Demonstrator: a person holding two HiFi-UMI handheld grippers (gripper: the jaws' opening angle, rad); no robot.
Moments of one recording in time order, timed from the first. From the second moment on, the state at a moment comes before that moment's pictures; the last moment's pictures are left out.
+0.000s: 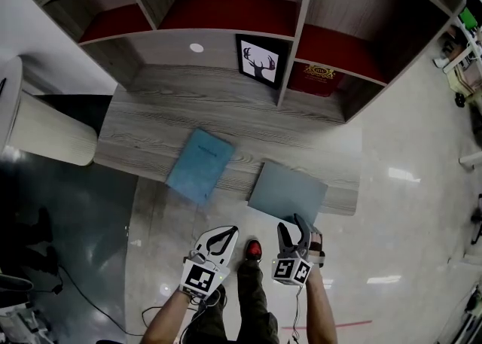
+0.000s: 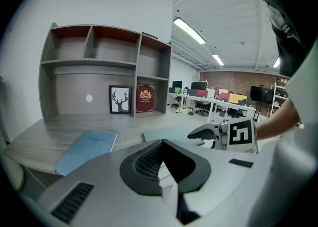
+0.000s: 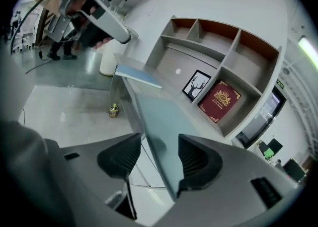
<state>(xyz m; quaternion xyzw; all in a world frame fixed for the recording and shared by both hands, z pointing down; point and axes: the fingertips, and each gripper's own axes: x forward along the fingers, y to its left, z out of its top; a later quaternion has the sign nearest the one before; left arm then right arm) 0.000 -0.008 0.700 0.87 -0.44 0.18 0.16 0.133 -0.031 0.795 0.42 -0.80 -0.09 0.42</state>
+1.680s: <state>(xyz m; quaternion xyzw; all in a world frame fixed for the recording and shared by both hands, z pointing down) -0.010 -0.029 0.656 0.85 -0.48 0.17 0.14 0.161 -0.085 0.737 0.48 -0.78 -0.05 0.41</state>
